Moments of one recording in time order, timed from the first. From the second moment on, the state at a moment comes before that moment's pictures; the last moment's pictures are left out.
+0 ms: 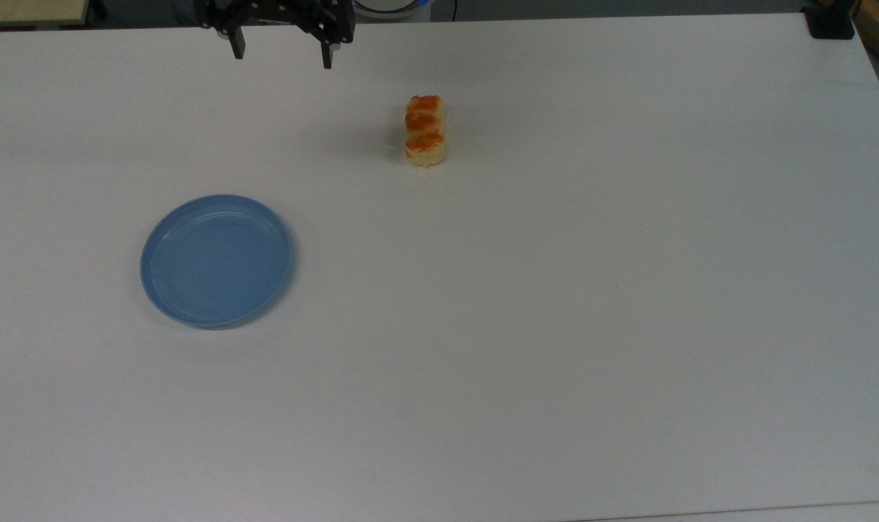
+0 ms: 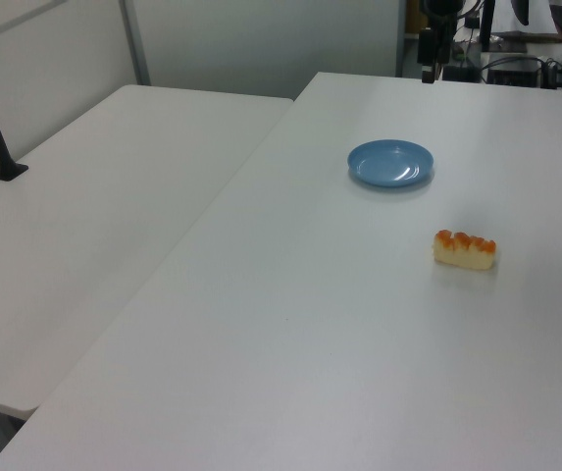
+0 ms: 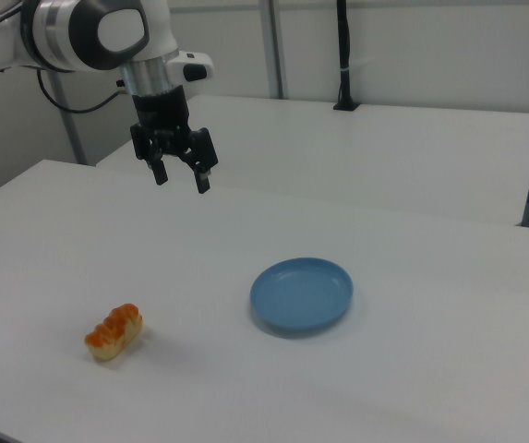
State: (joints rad) arm 0.04 0.05 -0.12 -1.61 -0.06 1.66 -0.01
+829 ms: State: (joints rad) arm 0.11 0.05 -0.11 -1.70 0.00 1.66 -0.01
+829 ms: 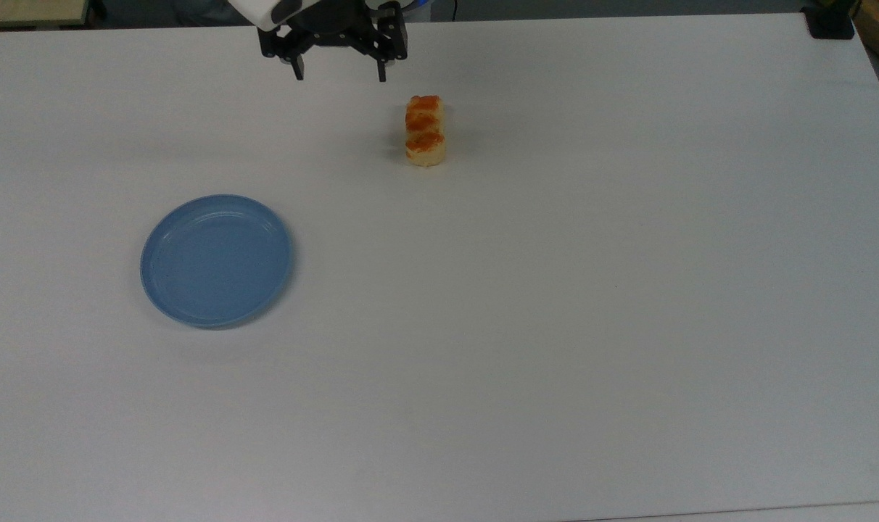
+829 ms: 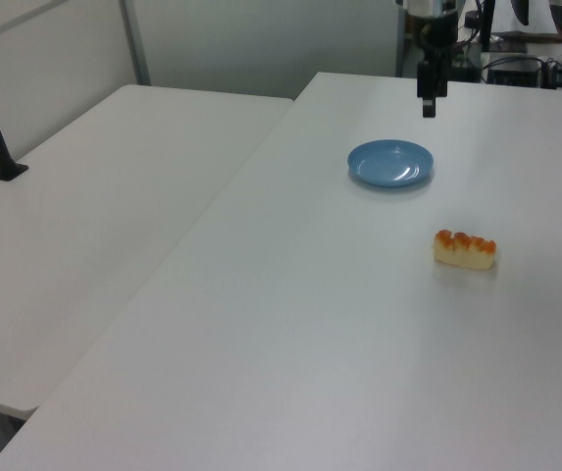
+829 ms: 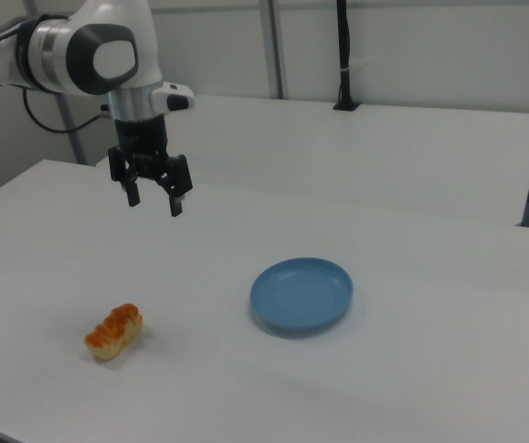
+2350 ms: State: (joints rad) arm 0.27 0.00 -0.03 -2.29 -0.06 2.11 0.16
